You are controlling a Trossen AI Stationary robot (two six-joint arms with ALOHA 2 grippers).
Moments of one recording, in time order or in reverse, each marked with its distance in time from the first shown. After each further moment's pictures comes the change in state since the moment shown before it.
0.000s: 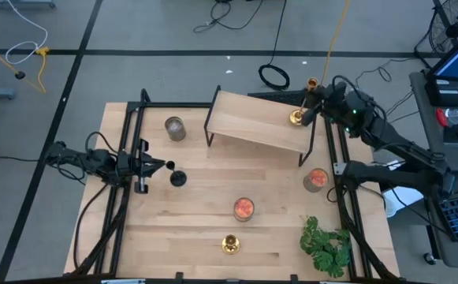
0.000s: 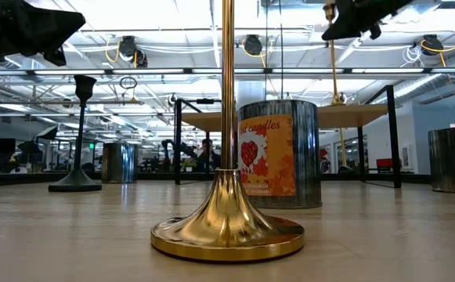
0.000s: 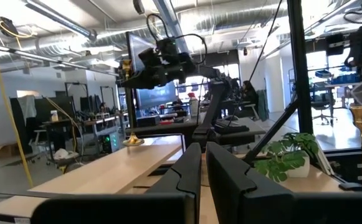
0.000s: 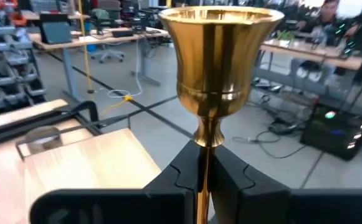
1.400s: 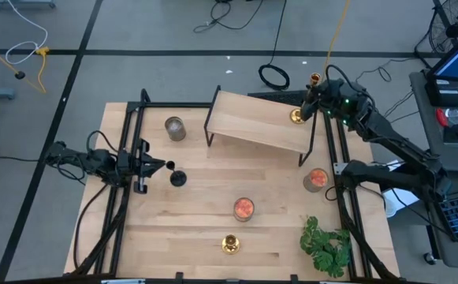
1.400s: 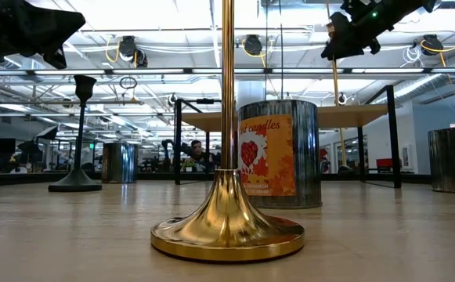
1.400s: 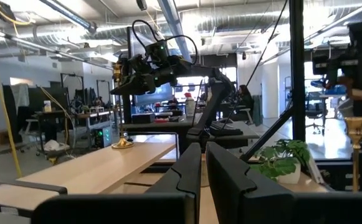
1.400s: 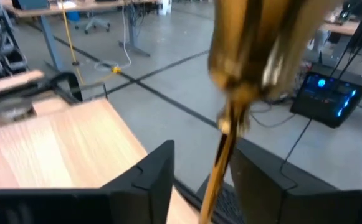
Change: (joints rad) left arm 0.000 0.000 0.000 -0.002 0.001 -0.082; right arm -0.160 0.058 0.000 -0.075 -0.105 -0.005
